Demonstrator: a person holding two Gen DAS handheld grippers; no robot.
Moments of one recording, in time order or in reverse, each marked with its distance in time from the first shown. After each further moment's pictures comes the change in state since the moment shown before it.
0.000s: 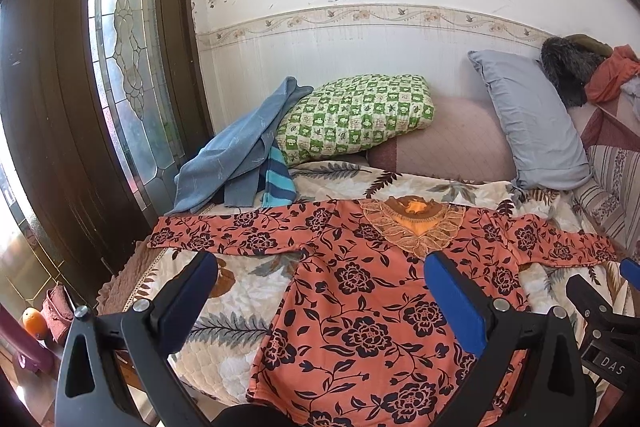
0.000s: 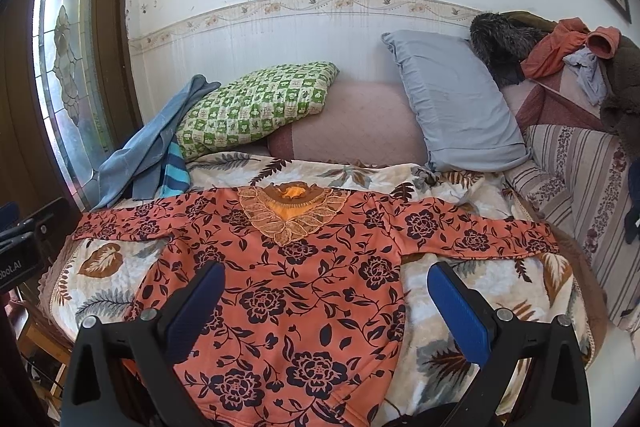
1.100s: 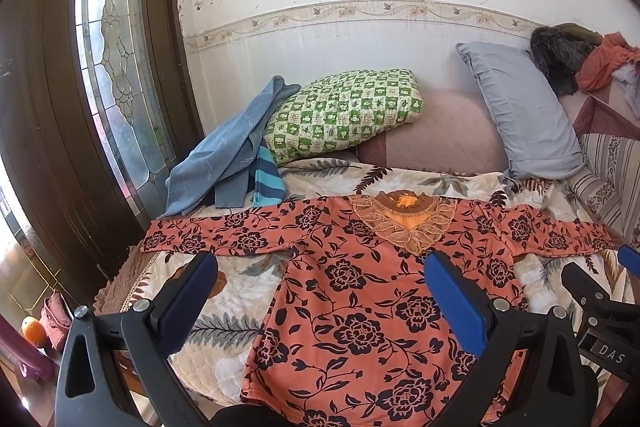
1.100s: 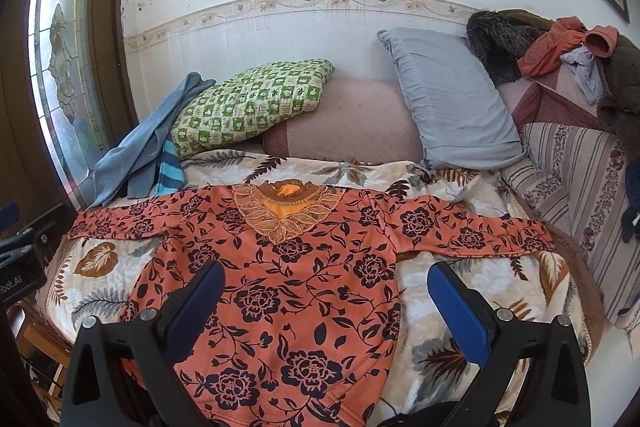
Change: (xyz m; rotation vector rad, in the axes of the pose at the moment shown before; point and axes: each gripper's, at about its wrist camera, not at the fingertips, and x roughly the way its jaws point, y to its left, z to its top) left arm -0.002 -0.022 0.001 0.051 0.007 -0.018; right arm 0.003 -0.007 0.003 0.010 0.014 -0.011
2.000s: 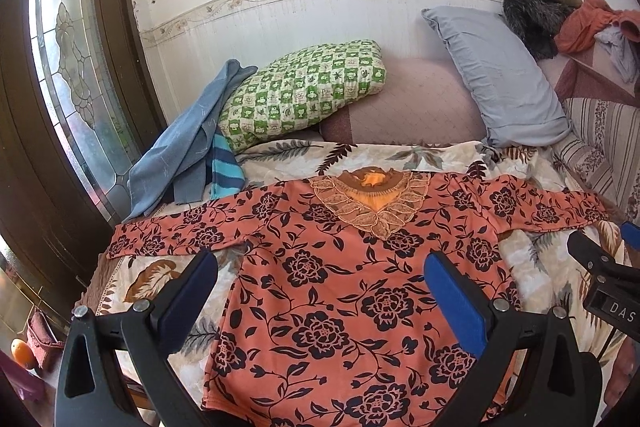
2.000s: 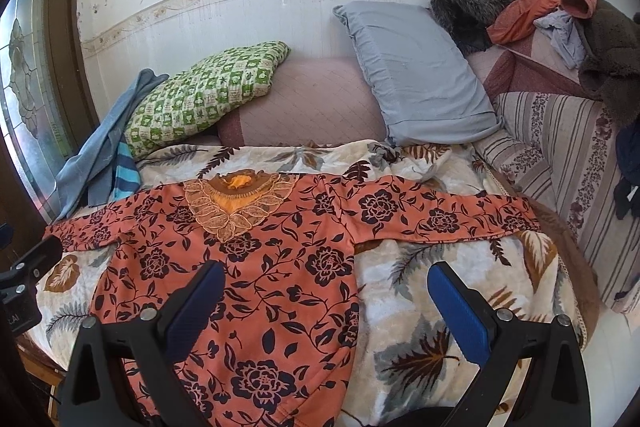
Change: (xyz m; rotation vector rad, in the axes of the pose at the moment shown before) left arm 0.044 -0.056 -0.003 0.084 0.075 -0.075; right arm 0.047 -0.059 0.000 0.078 0.061 -0.091
